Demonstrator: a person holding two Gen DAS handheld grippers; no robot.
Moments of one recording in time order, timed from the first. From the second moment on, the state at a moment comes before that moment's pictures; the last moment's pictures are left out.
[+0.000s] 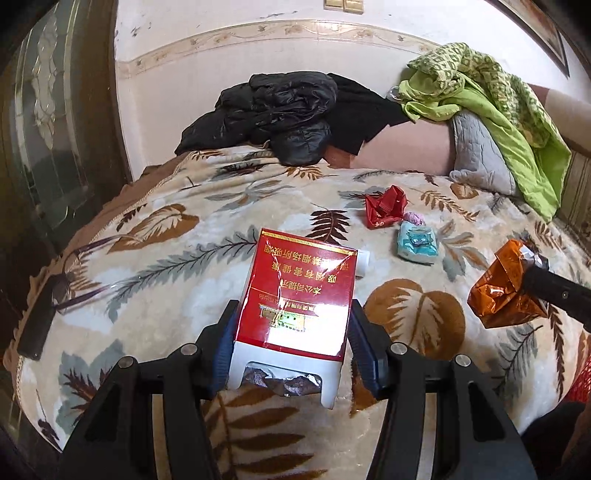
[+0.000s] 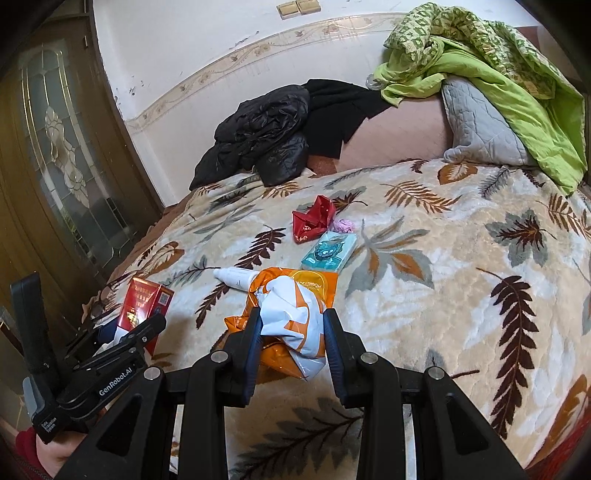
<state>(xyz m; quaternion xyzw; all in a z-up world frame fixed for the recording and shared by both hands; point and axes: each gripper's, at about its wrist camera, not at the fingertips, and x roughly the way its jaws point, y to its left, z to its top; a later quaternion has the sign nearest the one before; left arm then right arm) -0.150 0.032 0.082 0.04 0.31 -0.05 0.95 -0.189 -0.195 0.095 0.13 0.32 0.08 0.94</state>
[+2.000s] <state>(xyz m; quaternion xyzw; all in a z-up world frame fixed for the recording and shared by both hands) -0.147 0.025 0.079 0.06 0.31 -0.06 0.95 -0.184 -0.193 0.093 0.14 0.32 0.09 0.93</state>
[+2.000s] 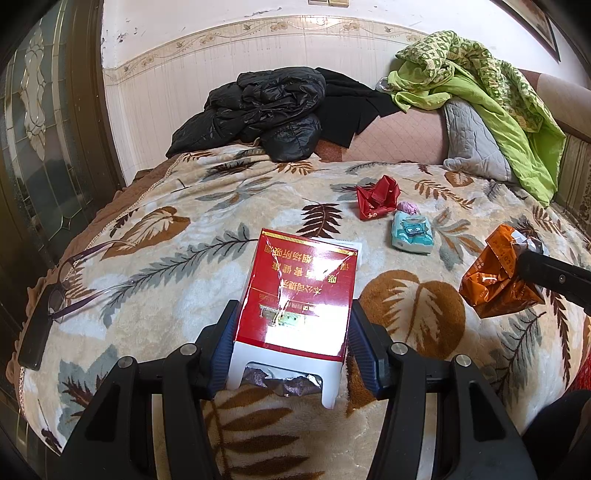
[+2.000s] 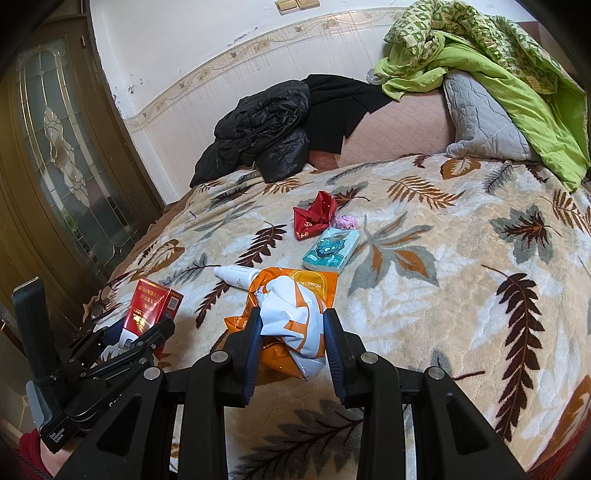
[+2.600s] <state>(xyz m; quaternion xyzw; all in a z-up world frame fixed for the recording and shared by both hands) -0.147 0.025 0.079 0.06 0.31 -0.06 0.95 -0.184 -0.193 0.093 0.14 0.32 0.09 0.93</state>
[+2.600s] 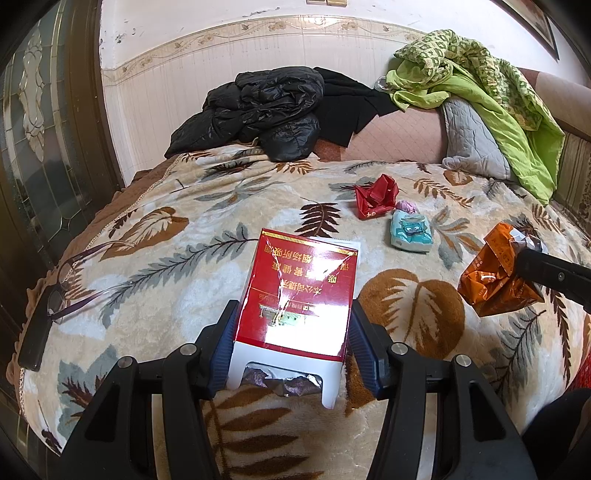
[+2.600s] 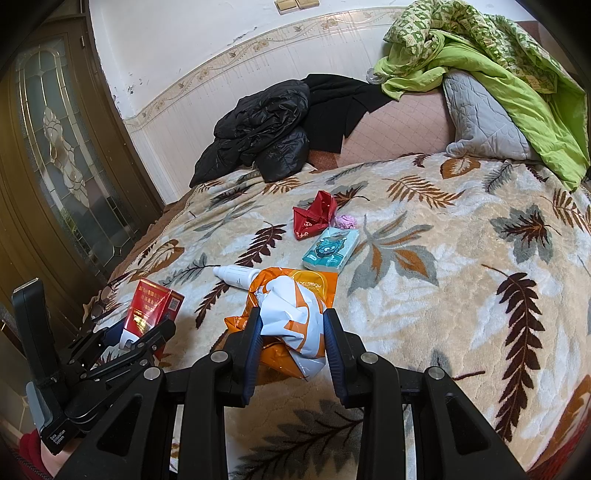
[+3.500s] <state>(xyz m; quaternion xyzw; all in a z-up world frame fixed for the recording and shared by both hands) -0.148 0.020 0.077 0.06 0.32 -0.07 0.94 -0.183 -0.195 0.093 0.14 0.32 0.09 0.93</state>
